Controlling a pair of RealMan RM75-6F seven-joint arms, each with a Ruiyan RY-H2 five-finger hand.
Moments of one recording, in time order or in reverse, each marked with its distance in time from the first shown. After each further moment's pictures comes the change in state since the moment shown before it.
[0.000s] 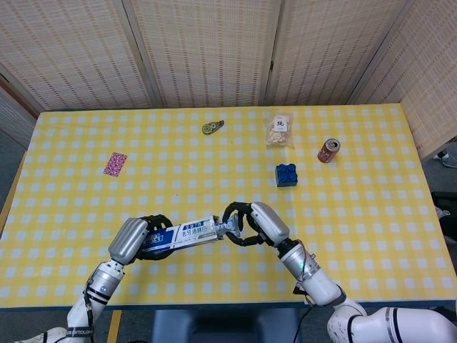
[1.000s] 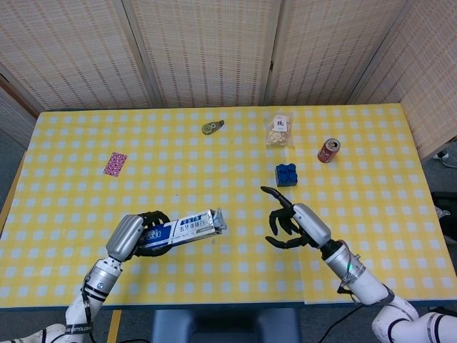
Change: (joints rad) left arm -0.002 -0.001 -0.011 0.036 0.021 0.012 -0.102; right arm -0.108 0.185 -0.155 0.222 -0.408 0.128 0.446
